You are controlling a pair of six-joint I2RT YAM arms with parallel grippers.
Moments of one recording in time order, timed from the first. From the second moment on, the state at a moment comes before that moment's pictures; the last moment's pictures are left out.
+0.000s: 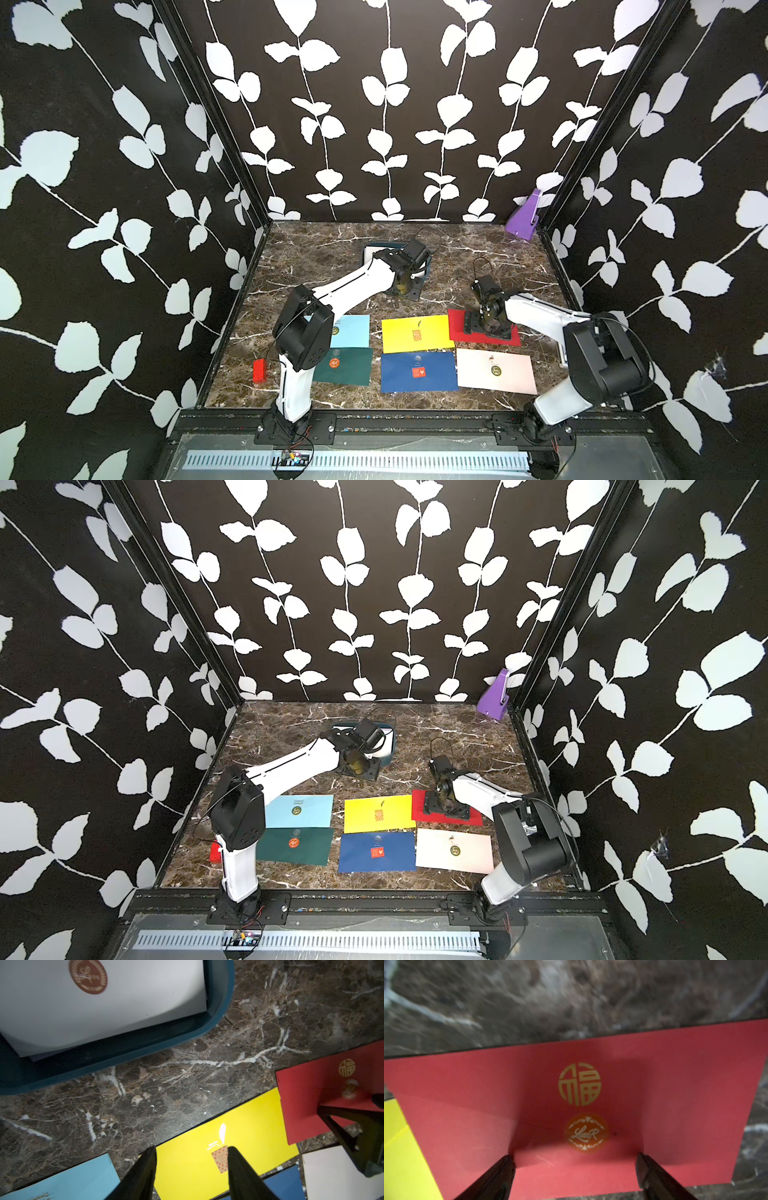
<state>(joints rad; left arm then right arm) -0.78 1.95 1.65 -0.90 -0.06 -0.42 0.37 1.61 0.88 -0.67 0.09 0.48</state>
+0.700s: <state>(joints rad) -0.78 2.18 1.87 -0.86 0.01 -0.53 0.25 1.88 1.21 -0.58 -0.03 0.43</state>
